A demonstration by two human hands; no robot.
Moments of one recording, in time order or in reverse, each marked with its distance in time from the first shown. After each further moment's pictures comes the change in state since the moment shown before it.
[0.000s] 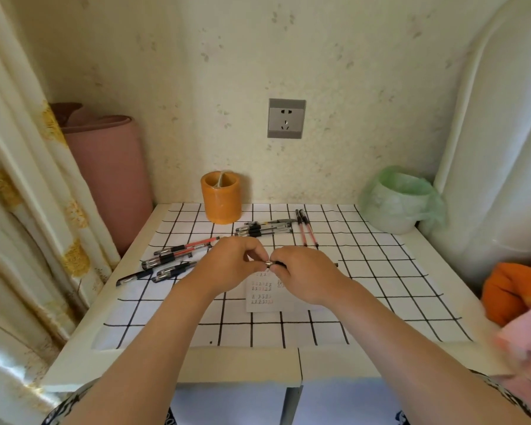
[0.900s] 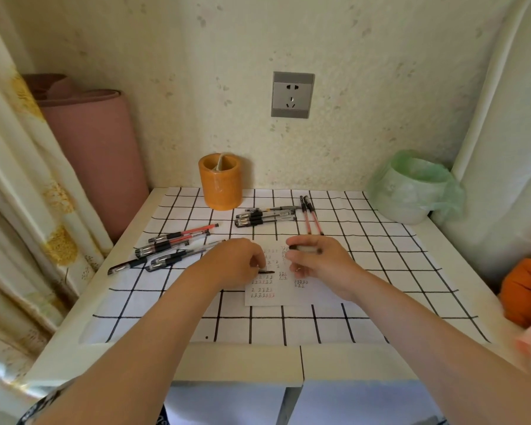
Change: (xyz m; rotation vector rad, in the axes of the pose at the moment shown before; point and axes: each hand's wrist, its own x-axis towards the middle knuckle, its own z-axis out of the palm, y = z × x) left_hand 0.016 -0.019 0.020 0.390 -0.232 -0.158; right_hand -0.002 0.035 0.015 1.294 0.004 0.485
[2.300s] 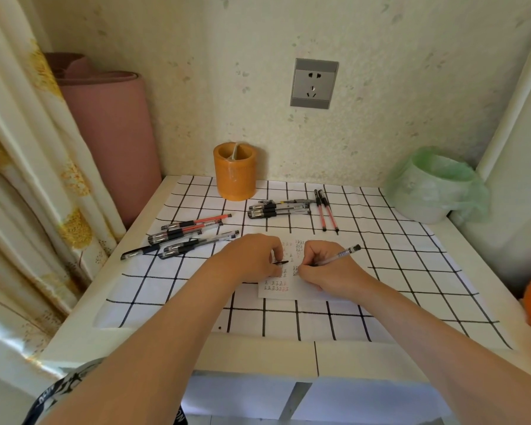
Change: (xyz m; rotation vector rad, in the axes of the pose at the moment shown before) left_hand 0.006 0.000 0.010 -0.040 -0.039 -0.029; right_hand 0.008 0.023 0.006 -0.442 -0.063 -0.174
